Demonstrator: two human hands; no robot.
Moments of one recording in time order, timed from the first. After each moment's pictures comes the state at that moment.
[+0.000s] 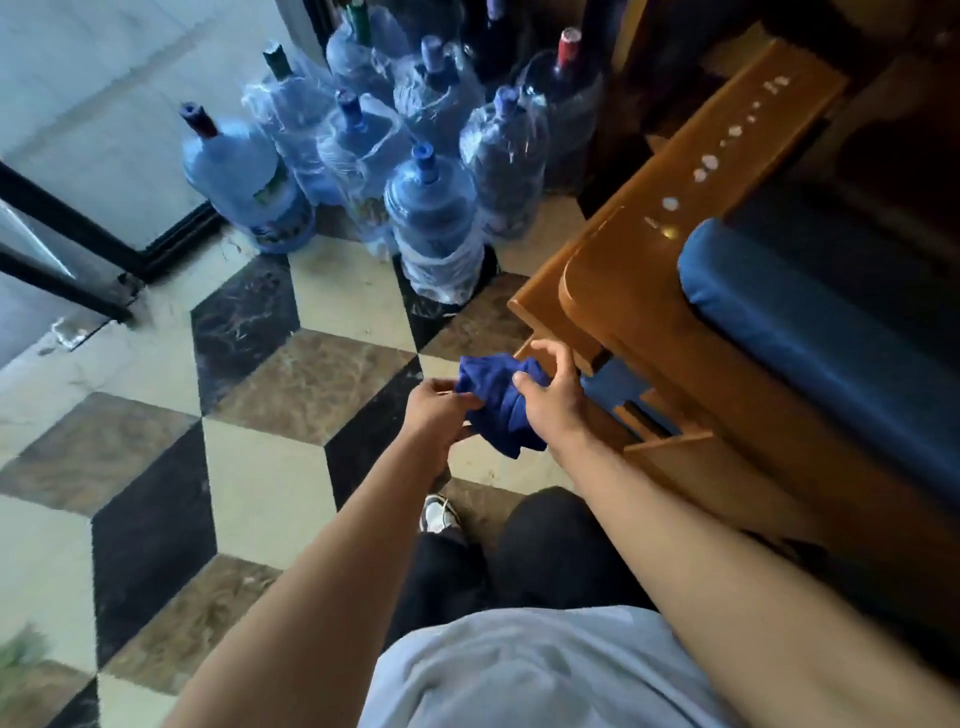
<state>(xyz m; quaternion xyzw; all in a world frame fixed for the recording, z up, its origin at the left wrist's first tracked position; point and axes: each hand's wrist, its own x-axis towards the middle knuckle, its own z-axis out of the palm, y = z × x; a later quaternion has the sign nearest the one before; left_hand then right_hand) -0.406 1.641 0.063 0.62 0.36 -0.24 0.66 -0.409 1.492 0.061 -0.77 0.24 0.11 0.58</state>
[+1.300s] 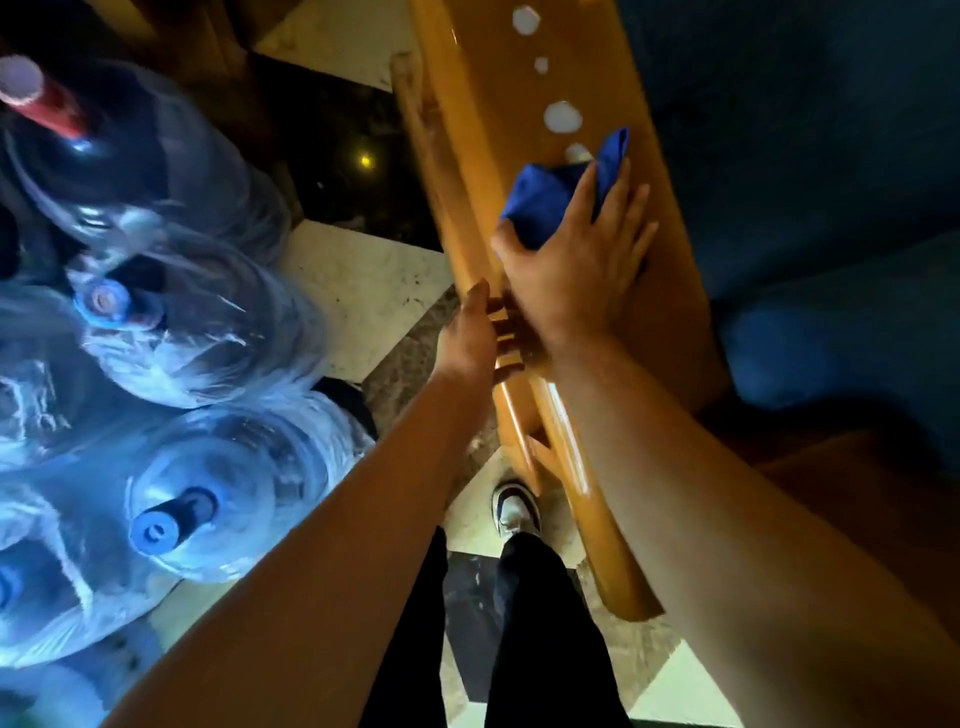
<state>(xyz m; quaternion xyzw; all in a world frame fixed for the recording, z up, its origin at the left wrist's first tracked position) 0.057 1.397 -0.094 0.63 0.09 -0.62 0.46 -0.003 1.314 -0.080 -0.73 0.67 -0.06 0.07</state>
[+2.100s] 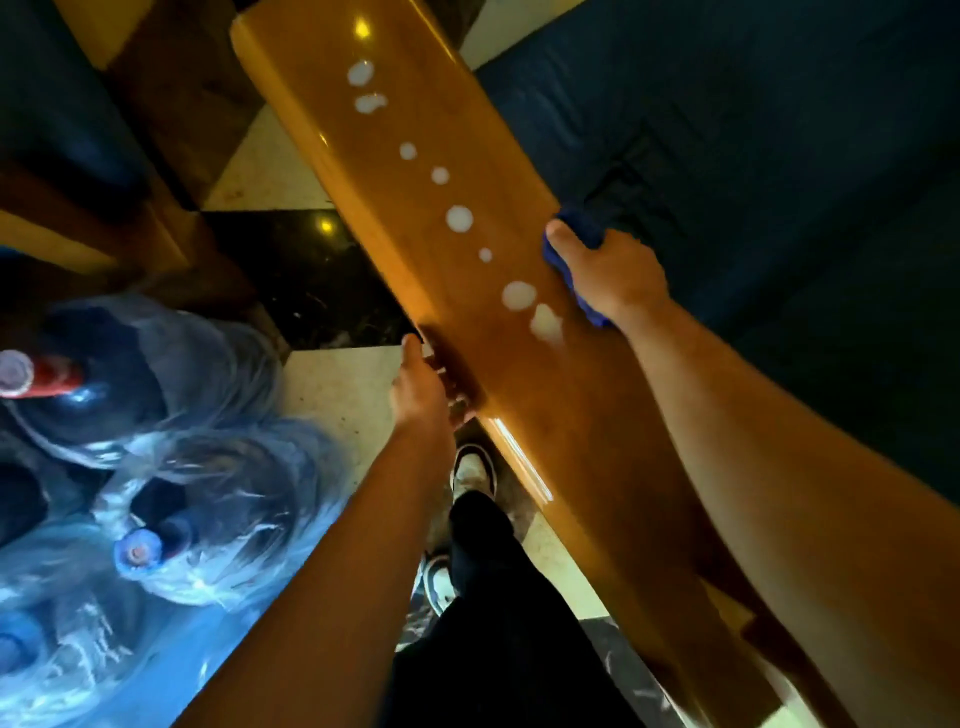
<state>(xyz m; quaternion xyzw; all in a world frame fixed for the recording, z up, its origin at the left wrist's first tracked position) 0.138 1.276 -0.079 0.69 0.14 -0.59 0.40 -0.018 1.140 -0.062 -0.54 0.76 -0.01 0.35</state>
